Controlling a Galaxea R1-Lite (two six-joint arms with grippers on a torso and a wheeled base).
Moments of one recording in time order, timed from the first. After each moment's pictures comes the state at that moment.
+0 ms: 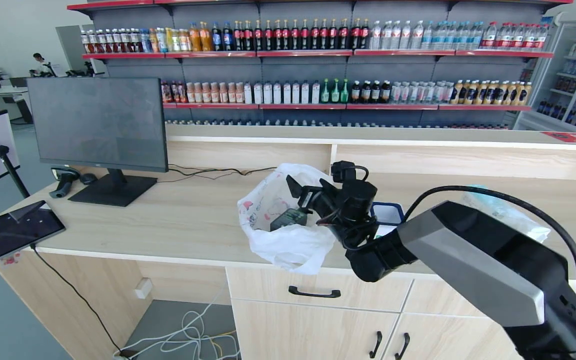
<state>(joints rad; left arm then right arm) 0.00 0.00 0.00 0.00 0.00 0.02 0.54 2.53 -1.53 -1.18 -0.14 0.31</state>
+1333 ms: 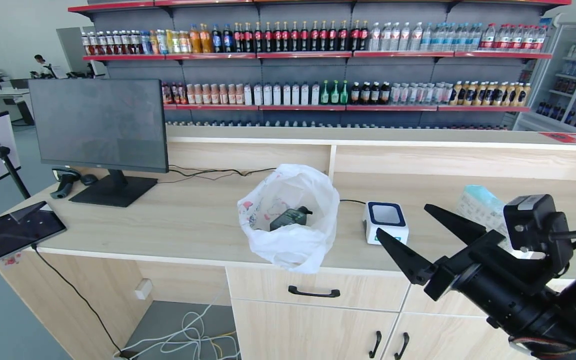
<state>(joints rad) 0.00 0.00 0.00 0.01 0.00 0.03 0.63 1.63 -0.20 -1.57 -0.11 -0.03</state>
